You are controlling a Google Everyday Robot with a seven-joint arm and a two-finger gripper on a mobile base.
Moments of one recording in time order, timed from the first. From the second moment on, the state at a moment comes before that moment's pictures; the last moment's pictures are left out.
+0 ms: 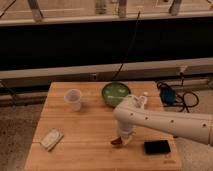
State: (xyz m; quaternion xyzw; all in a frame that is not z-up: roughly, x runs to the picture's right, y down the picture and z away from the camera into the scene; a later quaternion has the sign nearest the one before) arm 0.095 0.269 0.760 -0.37 -0.11 -0.23 0.89
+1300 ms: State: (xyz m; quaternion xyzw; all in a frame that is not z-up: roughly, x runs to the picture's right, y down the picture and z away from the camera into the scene) arm 0.073 0.183 0.733 -0.35 -0.09 -0.26 0.89
